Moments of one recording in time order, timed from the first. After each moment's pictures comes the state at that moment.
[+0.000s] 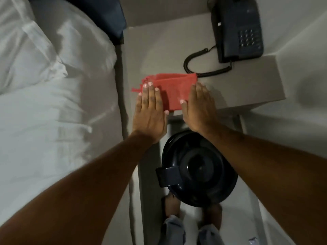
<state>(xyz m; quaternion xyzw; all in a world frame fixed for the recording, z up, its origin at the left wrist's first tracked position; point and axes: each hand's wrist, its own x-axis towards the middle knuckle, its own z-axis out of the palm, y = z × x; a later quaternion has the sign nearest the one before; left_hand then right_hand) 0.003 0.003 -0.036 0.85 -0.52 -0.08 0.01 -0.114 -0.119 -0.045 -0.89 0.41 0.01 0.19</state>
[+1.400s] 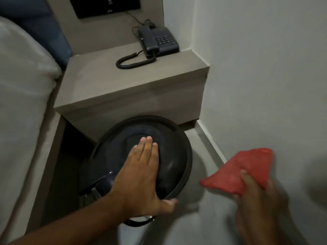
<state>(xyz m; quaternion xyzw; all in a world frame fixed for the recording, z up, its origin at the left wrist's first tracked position) -0.254 0.100 -0.177 0.73 -0.69 -0.02 0.00 -0.491 0.020 -0.227 -0.31 0.55 -0.56 0.54</state>
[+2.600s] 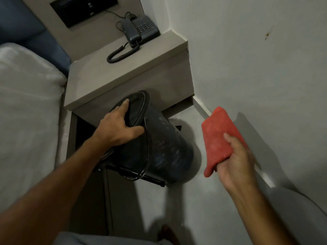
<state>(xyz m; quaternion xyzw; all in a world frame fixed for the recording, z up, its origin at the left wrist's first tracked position) -0.227 0.082 -0.103 0.83 -0.53 -0.12 0.07 -0.505 0.053 -0.224 -0.10 0.41 -0.54 0.73</state>
